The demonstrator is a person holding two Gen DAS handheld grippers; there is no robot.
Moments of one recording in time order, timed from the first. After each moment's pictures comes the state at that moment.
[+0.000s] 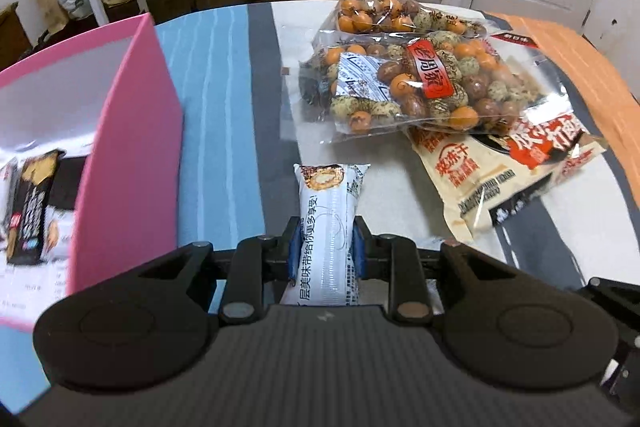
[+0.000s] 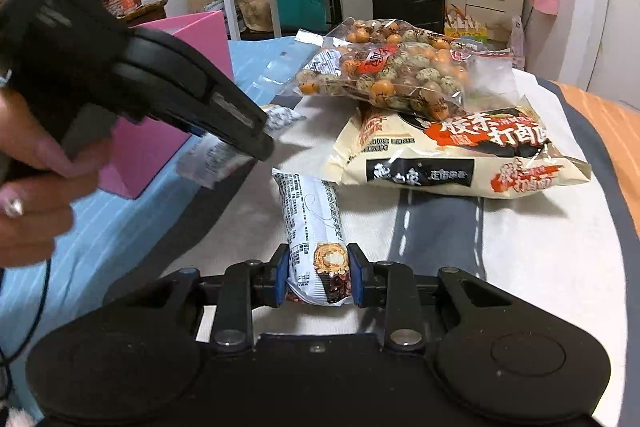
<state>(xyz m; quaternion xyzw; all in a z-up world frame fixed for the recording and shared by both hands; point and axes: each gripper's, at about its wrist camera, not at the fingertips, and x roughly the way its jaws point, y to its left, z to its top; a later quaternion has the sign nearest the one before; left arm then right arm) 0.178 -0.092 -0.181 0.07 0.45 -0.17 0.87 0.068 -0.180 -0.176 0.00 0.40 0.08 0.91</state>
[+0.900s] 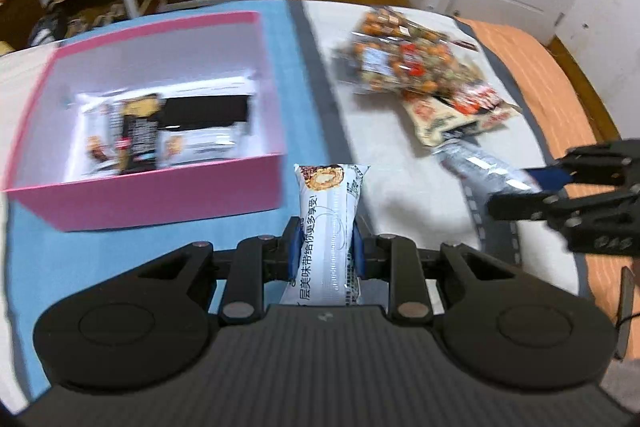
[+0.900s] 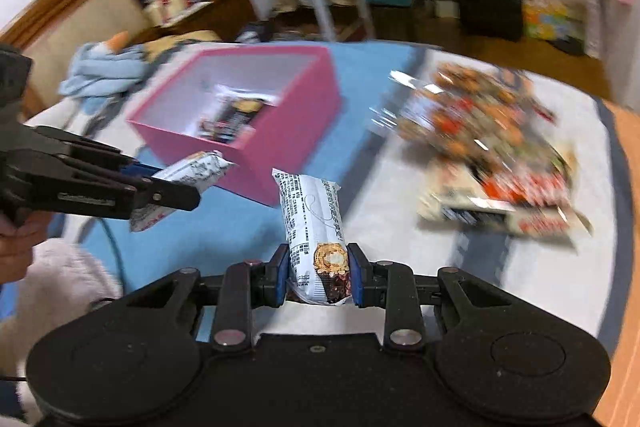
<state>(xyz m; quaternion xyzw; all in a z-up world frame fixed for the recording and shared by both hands) 0.085 0.031 -0.063 0.03 0.49 -0.19 0.85 0.066 -0.176 -0.050 0.04 0.46 0.23 0.85</state>
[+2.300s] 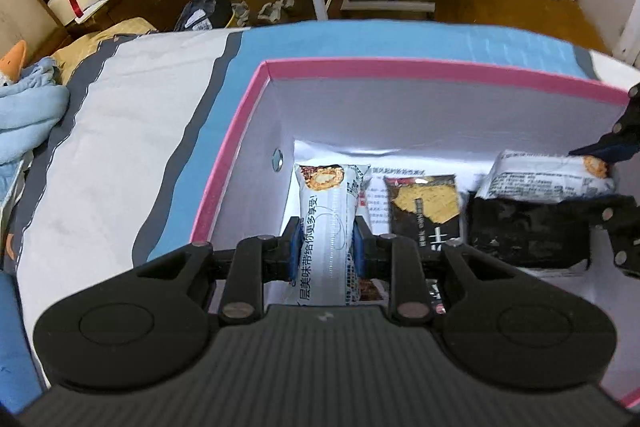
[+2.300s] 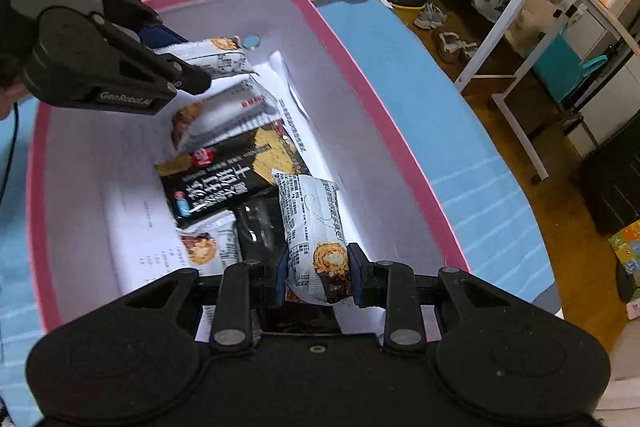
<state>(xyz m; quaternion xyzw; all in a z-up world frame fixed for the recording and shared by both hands) 0.294 0.173 -0.144 0.07 0.49 0.05 0.87 0.310 0.050 -0.114 -0.32 0.46 0.37 0.75</state>
